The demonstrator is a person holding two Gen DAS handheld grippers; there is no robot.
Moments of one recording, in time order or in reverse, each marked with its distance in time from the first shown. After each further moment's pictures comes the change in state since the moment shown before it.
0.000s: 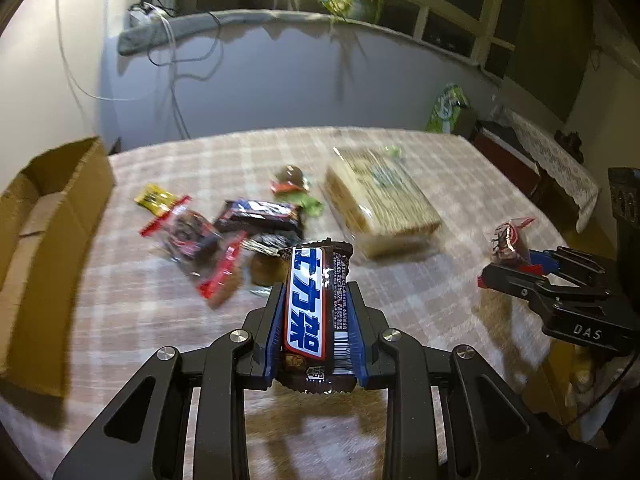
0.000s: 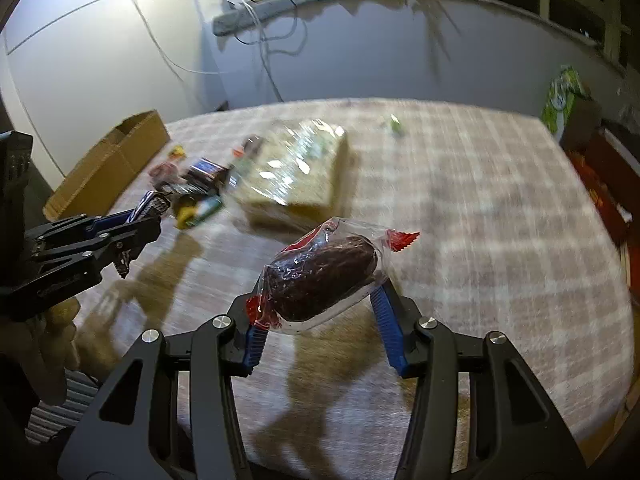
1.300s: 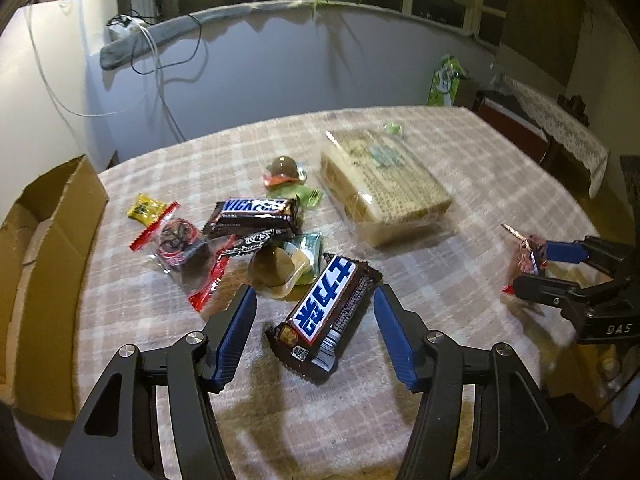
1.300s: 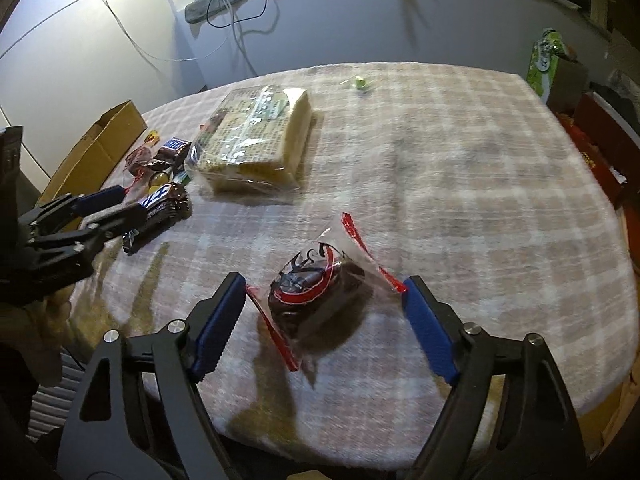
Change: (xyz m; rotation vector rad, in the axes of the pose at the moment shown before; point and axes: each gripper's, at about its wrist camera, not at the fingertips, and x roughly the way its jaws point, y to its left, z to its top) left arm 0.030 -0.016 0.000 0.116 0.067 0.049; right arm 0.017 -0.032 -0.021 0.096 0.112 -0.027
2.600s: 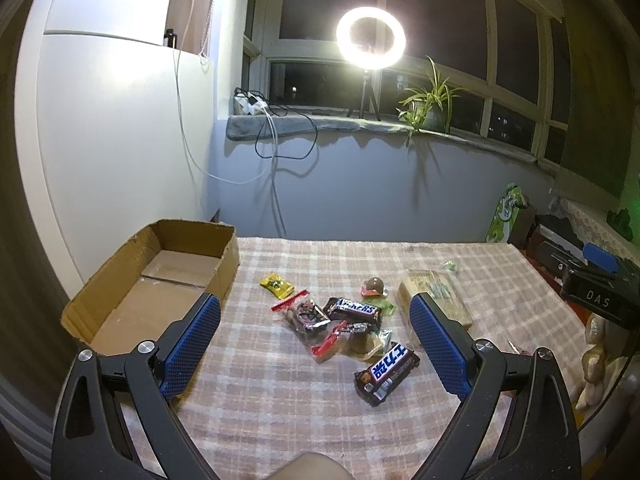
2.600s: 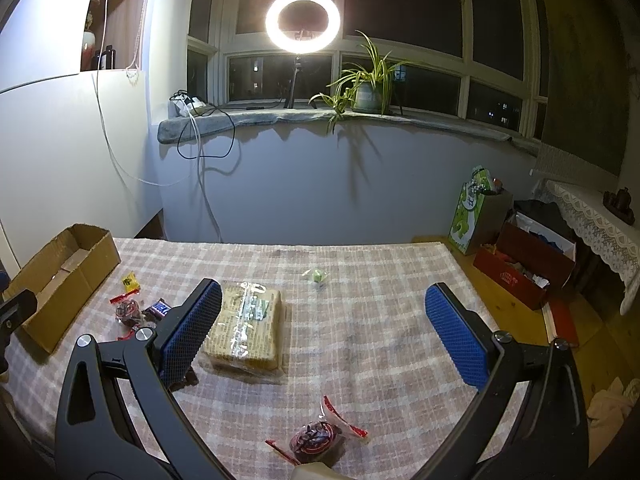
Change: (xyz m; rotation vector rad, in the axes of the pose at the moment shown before) left arm -0.130 0.032 -0.007 -0.256 -0.375 0.236; right arm -0.097 0.049 0.060 -0.037 -0.481 -0.296
